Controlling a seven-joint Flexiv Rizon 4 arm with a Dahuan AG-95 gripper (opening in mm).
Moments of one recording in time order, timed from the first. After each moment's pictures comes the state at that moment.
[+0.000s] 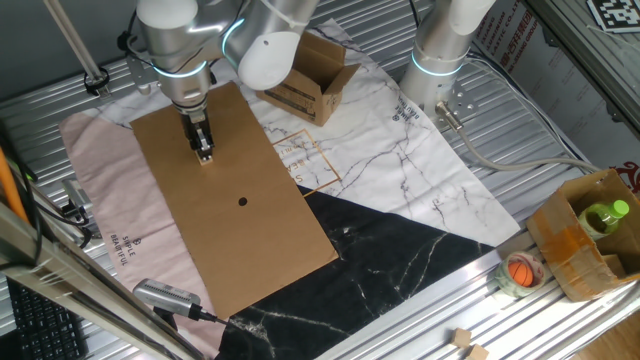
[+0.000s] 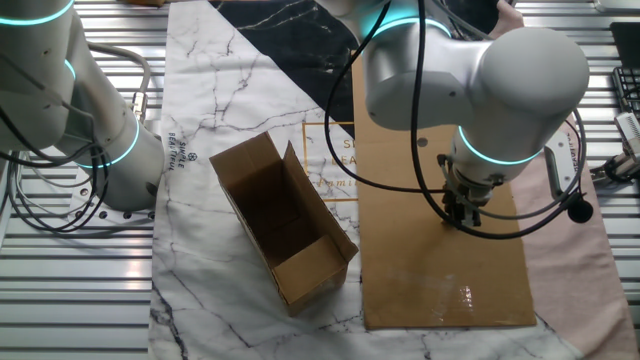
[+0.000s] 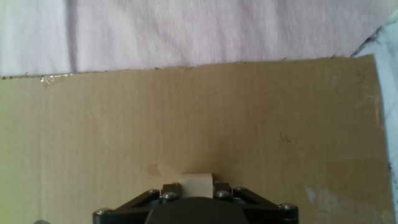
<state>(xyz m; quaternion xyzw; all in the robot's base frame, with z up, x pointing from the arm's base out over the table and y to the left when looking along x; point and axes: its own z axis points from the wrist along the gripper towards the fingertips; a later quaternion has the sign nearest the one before) 0.597 -0.085 0.035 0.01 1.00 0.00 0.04</state>
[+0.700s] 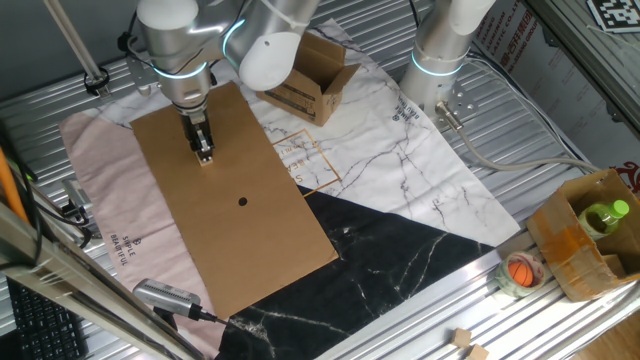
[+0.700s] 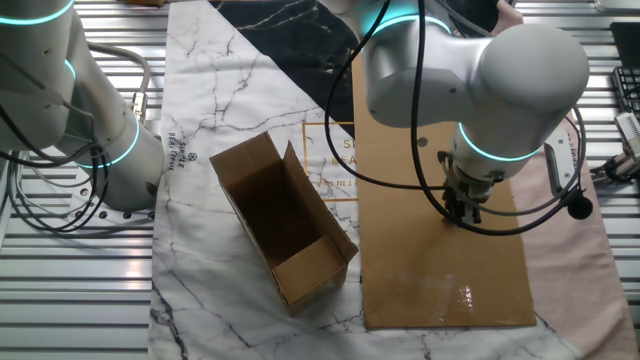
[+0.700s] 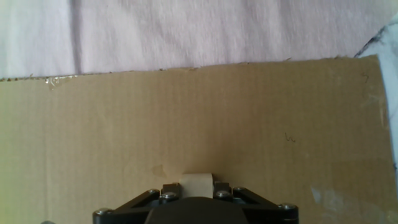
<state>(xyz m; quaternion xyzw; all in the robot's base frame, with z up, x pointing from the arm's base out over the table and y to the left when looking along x) 0.597 -0.081 0.036 0.01 1.00 0.00 0.04</state>
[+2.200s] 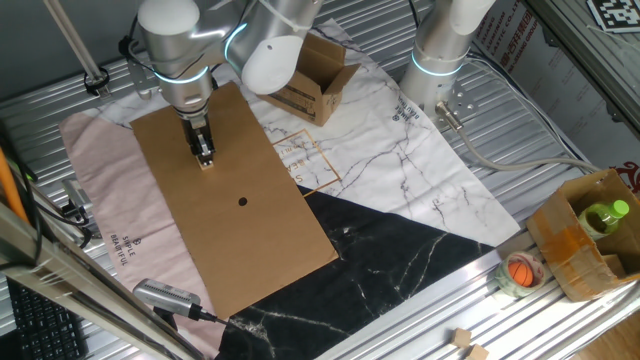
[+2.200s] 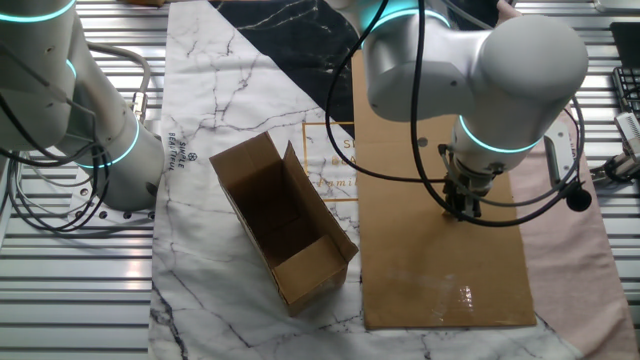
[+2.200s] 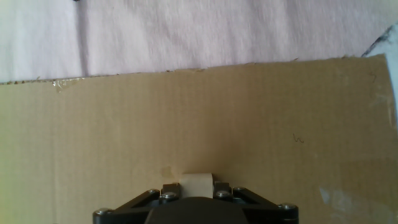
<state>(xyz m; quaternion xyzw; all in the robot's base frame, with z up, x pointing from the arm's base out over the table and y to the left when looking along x) 0.599 -0.070 0.036 0.02 1.00 0.01 0.04</state>
